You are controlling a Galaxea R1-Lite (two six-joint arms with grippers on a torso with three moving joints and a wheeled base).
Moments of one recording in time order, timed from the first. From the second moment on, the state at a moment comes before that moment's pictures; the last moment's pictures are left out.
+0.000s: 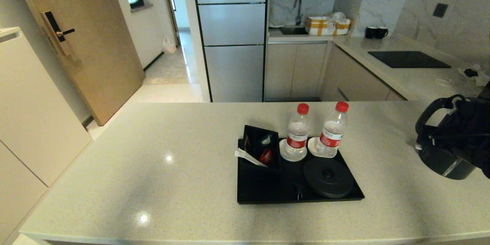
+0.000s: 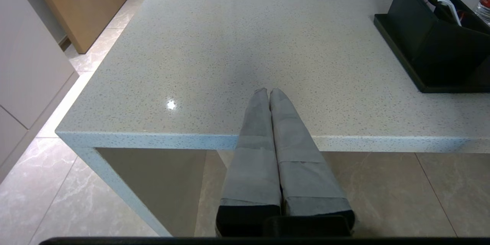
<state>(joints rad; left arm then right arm) 0.00 0.00 0.00 0.04 0.00 0.01 -0.29 1.98 -0.77 -0.82 -0.02 0.01</state>
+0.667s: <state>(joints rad) 0.00 0.00 0.00 0.04 0.00 0.01 -0.30 2.14 -0.92 -0.82 -0.05 0.02</state>
